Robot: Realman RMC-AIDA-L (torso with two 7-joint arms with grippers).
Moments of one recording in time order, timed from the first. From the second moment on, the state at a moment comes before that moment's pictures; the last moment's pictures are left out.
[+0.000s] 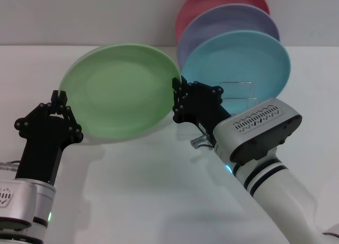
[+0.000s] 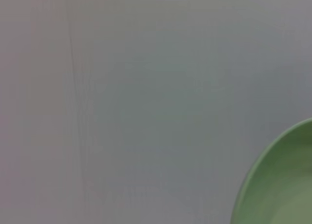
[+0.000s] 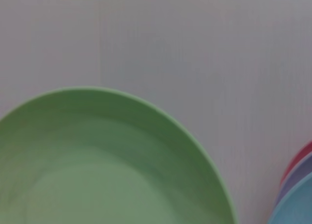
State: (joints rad) left arm -0.11 -2.08 2.61 0.78 -1.13 1.22 0.53; right arm 0.58 2.09 0.28 0.74 -1.64 -0.93 -0.43
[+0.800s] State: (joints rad) left arm -0.11 -2.07 2.61 0.77 -1.13 1.26 0.44; right arm 0.57 2.09 0.28 0.74 -1.64 -0.96 -0.43
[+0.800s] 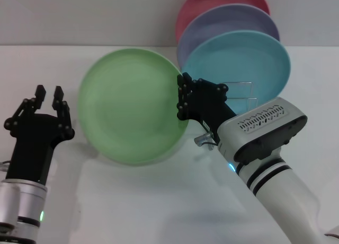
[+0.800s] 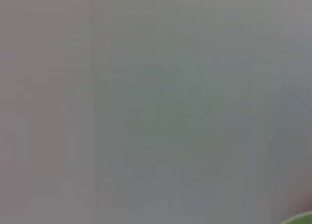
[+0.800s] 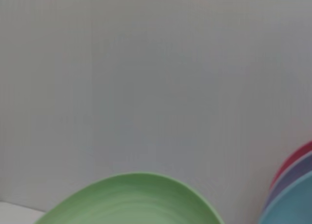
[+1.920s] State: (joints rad) left arm -0.24 -2.06 2.56 0.41 -1.13 1.50 -0.33; right arm 0.53 2.07 0.28 0.18 -1.98 -1.82 -0.39
